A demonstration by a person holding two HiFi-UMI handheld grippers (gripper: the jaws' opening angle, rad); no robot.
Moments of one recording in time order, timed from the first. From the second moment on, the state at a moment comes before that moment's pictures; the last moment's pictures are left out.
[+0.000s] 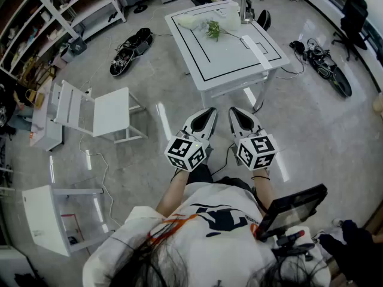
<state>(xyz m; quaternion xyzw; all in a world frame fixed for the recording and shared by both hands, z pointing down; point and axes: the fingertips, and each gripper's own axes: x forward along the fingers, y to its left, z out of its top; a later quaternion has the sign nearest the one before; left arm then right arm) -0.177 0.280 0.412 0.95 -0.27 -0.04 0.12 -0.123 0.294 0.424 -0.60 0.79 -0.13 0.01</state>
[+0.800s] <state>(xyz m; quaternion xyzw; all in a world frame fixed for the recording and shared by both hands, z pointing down) -0.168 0.280 0.417 0.96 -0.26 -0.02 0.12 -0.104 0.297 0.440 -0.60 0.78 -0.15 0.01</state>
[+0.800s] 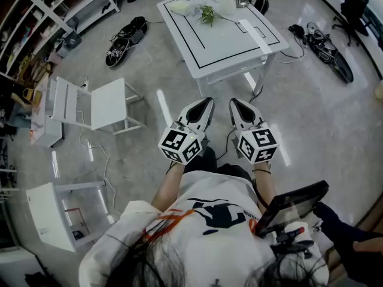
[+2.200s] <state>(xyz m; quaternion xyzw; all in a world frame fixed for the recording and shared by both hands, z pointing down) -0.075 -0.046 0.432 0.97 -0.23 0.01 0.12 -0.007 -0.021 0.451 -0.62 0.76 -0.19 0.01</state>
